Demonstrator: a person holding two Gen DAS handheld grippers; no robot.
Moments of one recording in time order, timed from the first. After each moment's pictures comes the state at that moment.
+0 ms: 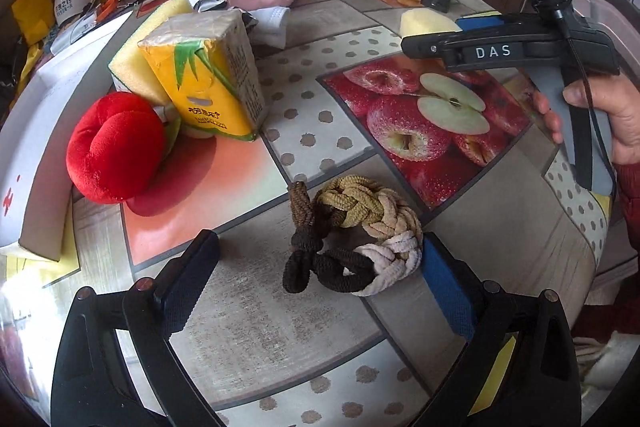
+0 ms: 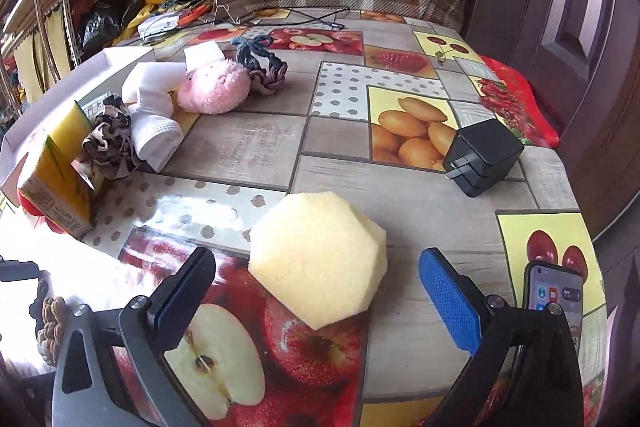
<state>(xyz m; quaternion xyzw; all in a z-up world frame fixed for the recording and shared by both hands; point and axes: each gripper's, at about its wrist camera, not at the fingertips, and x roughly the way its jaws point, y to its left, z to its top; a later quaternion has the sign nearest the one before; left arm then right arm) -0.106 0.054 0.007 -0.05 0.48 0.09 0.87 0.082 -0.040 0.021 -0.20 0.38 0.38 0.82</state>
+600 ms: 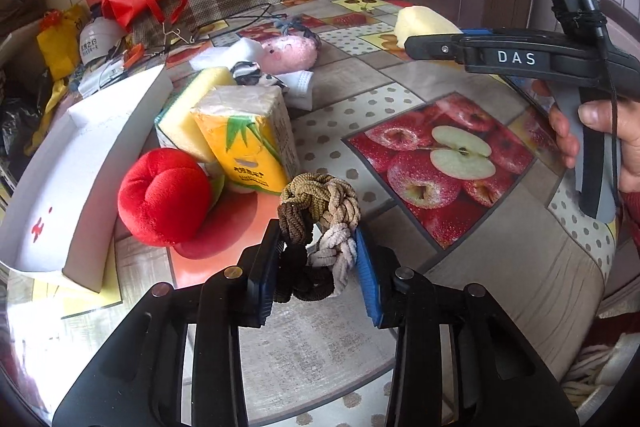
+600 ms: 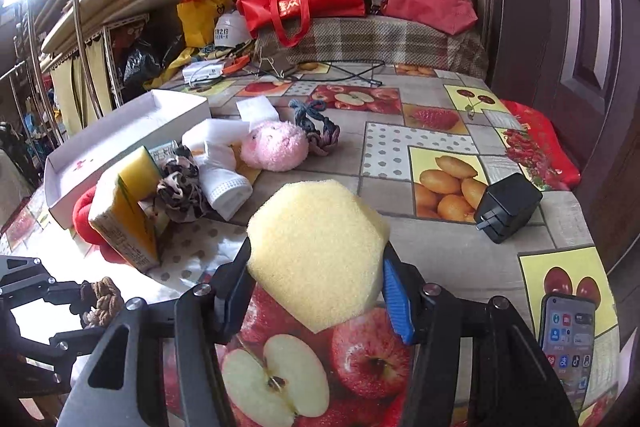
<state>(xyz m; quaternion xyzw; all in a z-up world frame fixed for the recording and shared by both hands) -0.122 0.061 0.032 -0.01 0.39 0.13 0.91 0.049 -0.046 0.066 -0.13 0.27 0.45 0.84</state>
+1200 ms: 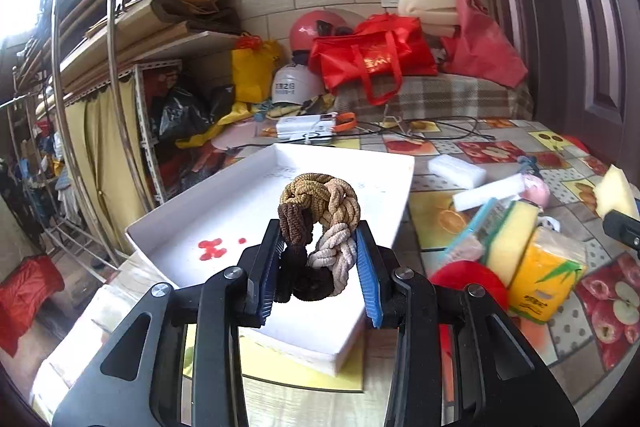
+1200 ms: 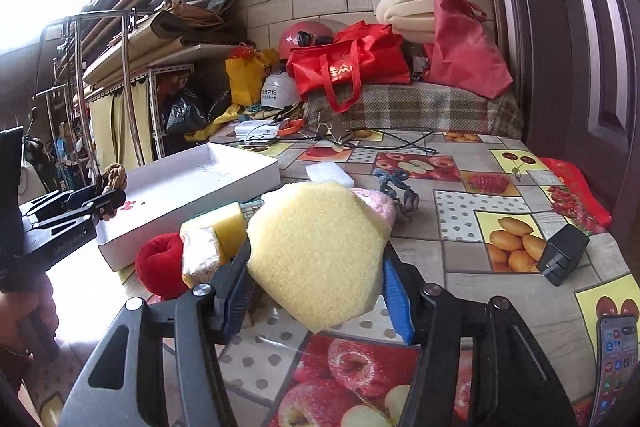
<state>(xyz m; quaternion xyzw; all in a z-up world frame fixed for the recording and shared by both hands) -0.191 0.198 0.057 -0.05 0.18 0.43 0.88 -0.010 0.002 0.063 -0.09 0.18 0.52 0.83</state>
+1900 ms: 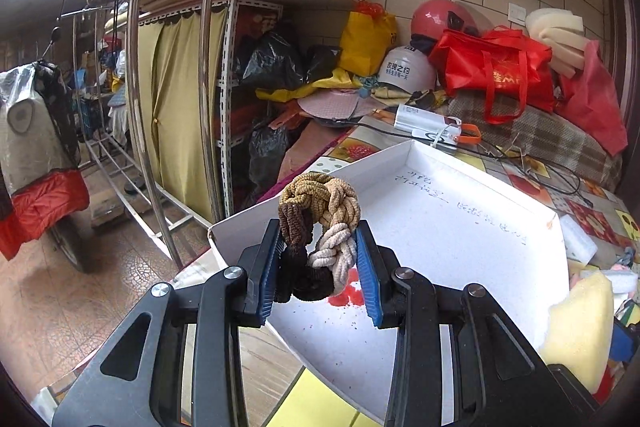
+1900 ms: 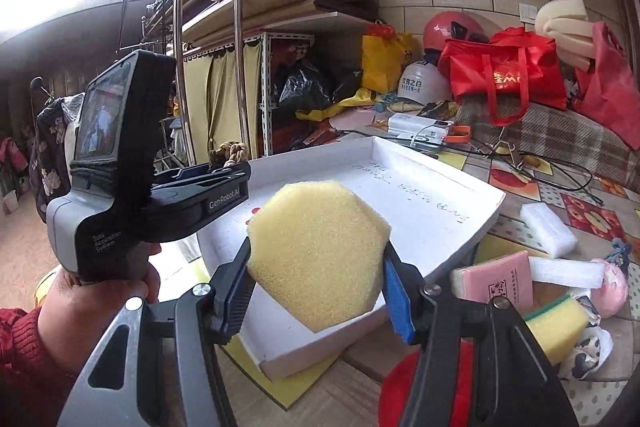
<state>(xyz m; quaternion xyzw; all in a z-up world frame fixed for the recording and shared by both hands) -0.241 0.320 0.044 -0.18 0.16 0.53 0.81 -0.117 0.179 0.053 -0.15 0.17 0.63 0.74</state>
